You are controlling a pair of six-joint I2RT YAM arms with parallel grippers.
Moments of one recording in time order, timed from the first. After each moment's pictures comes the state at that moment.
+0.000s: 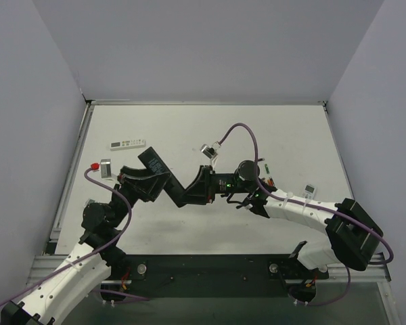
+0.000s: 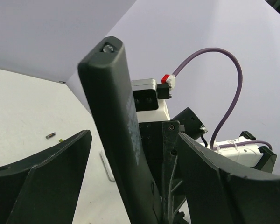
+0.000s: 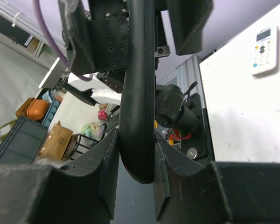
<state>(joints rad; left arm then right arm) -0.54 0.50 0.28 0.65 0.16 -0.97 0.85 1.37 0.68 0.84 -0.76 0.96</state>
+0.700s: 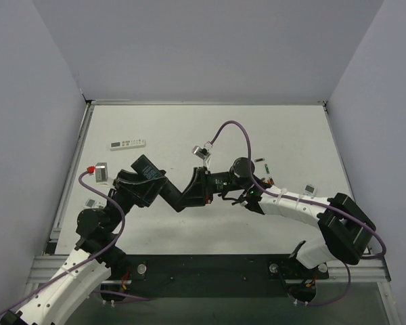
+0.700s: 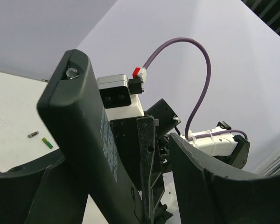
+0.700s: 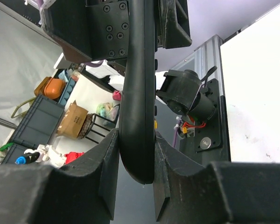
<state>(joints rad) -0.54 0.40 0.28 0.60 0.19 -1.03 0.86 1.43 0.73 0.87 -0.89 1.01</state>
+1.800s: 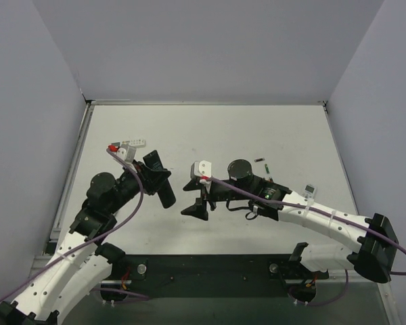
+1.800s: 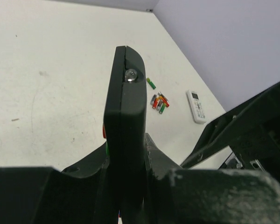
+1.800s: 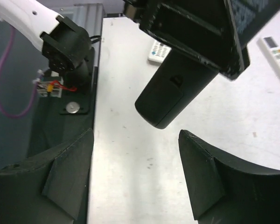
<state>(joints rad) -0.50 0.60 0.60 -0.03 0.20 -0.54 0.98 1.21 0.87 0.09 -0.54 -0.09</state>
